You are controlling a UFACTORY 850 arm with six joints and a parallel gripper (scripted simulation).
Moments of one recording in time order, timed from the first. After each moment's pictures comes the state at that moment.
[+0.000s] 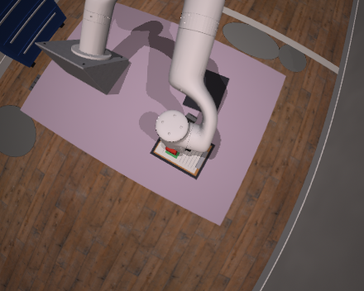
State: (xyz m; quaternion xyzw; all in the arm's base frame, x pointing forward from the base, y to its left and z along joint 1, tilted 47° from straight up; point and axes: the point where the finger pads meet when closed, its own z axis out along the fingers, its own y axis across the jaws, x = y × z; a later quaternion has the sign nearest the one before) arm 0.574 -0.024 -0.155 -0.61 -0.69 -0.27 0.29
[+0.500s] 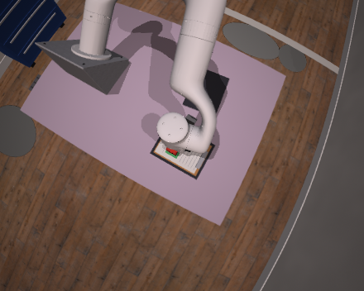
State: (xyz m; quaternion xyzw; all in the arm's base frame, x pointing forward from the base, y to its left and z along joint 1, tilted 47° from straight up) arm 0.572 -0.009 -0.168 -0.61 -0.69 -0.27 0.29
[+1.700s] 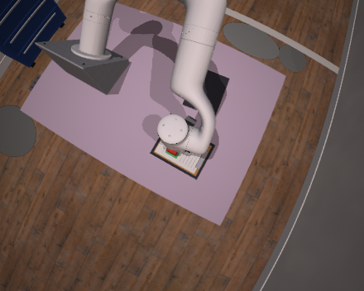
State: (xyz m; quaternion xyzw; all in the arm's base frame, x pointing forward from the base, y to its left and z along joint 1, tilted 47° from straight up) arm 0.572 0.000 -0.178 -0.61 -0.69 -0.27 0.29
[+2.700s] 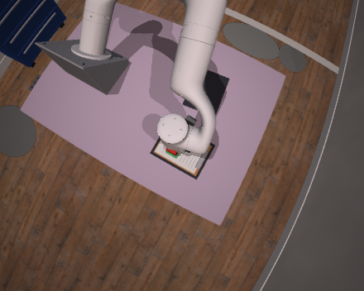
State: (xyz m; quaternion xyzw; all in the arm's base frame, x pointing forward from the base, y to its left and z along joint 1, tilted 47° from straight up) arm 0.572 -0.004 -0.174 -0.61 -0.69 -0.27 0.29
